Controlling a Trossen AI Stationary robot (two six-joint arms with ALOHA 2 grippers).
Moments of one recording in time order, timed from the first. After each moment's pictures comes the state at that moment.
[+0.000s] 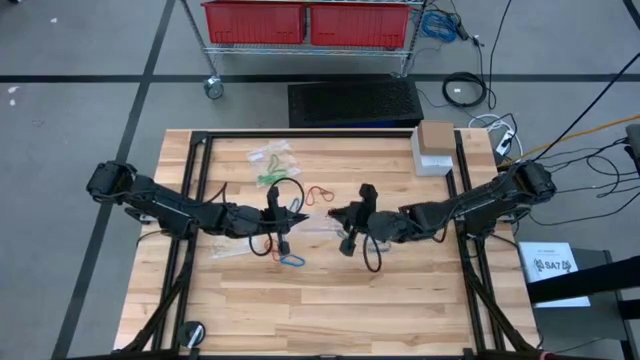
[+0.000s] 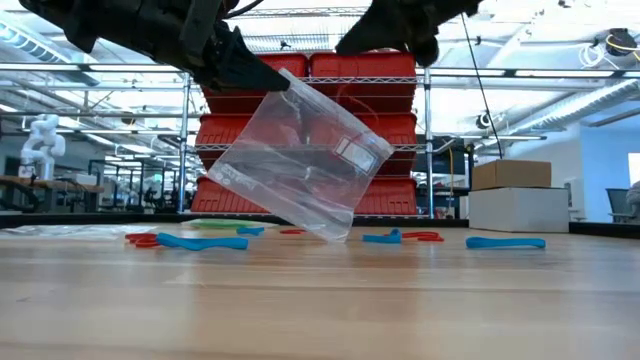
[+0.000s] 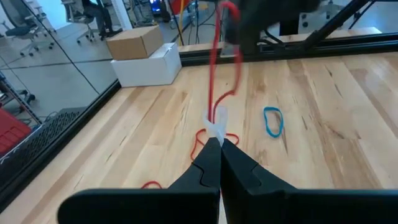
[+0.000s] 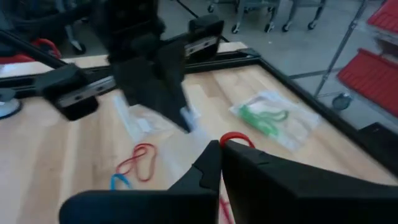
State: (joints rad) left arm -0.20 1.31 0.57 0.48 -0.42 0.06; right arm 0.27 1.49 0.96 0.12 0.60 0.22
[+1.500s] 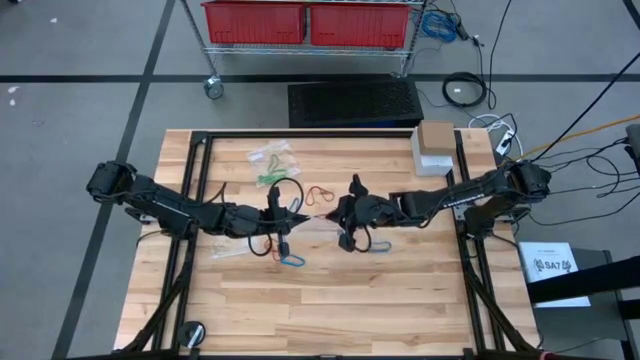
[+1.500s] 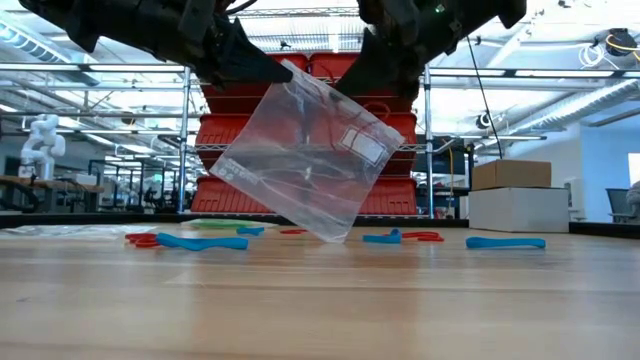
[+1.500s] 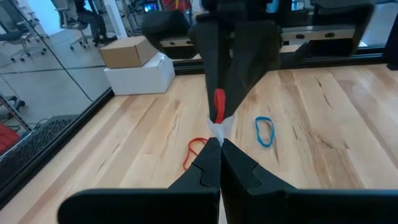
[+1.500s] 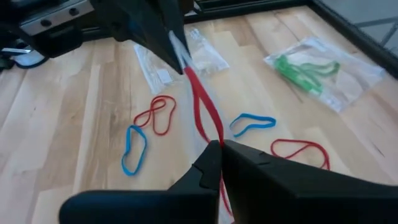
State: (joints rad) left arm -0.20 1.31 0.57 0.52 -0.40 0.06; right arm 0.12 1.54 0.97 0.01 0.26 0.25
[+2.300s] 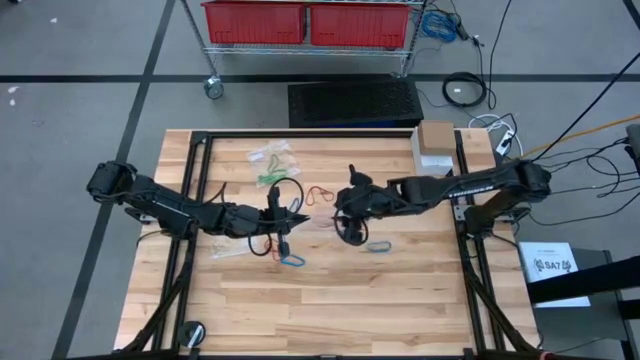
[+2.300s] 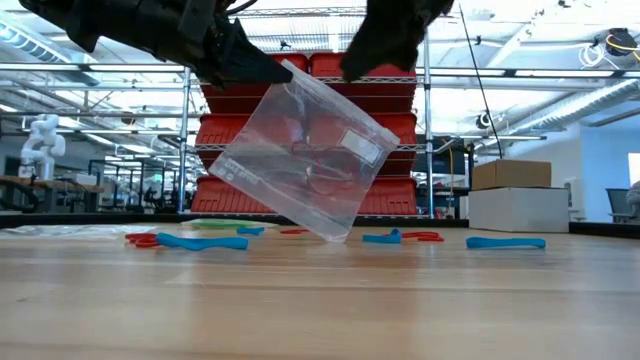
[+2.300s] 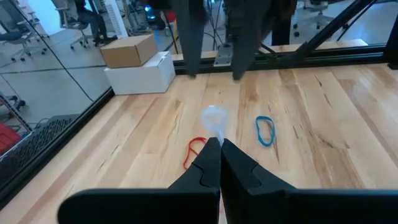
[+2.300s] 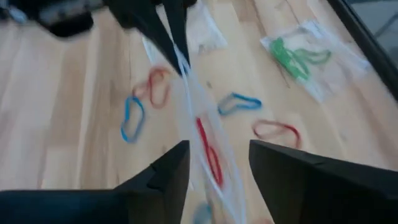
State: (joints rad) left arm -0.20 1.31 0.57 0.52 -0.40 0.06; right arm 0.09 1.53 1.24 -0.45 0.19 0.18
